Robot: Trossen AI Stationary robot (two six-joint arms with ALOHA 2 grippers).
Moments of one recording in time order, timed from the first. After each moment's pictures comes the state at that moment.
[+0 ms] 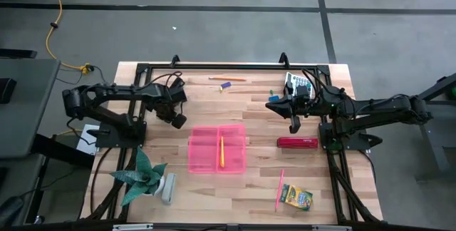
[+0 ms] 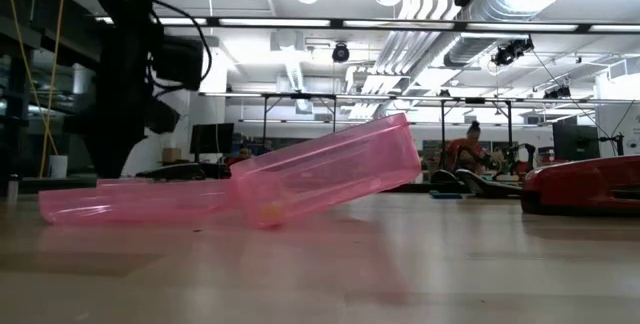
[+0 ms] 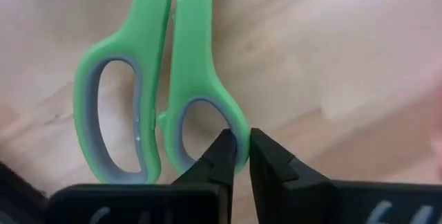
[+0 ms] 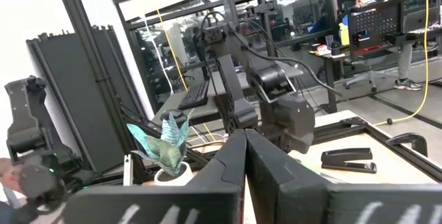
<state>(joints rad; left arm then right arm) 0.56 1.34 0.64 -0.88 0.06 -0.57 -0.04 0.85 0.59 0.38 -0.05 0.23</state>
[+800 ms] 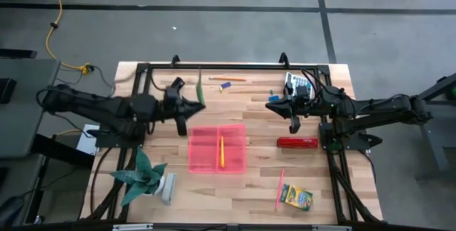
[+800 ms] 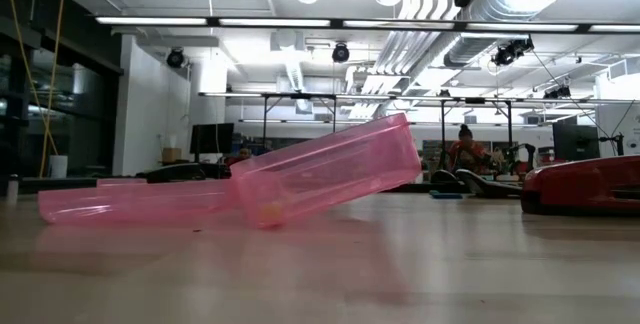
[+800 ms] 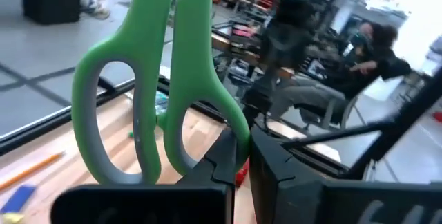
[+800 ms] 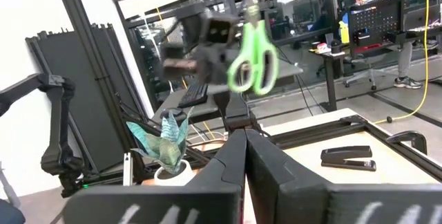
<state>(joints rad) -0.07 0.97 0.79 0.06 -0.44 -0.38 -0.04 0.85 0.59 0.37 -0.05 0.23</state>
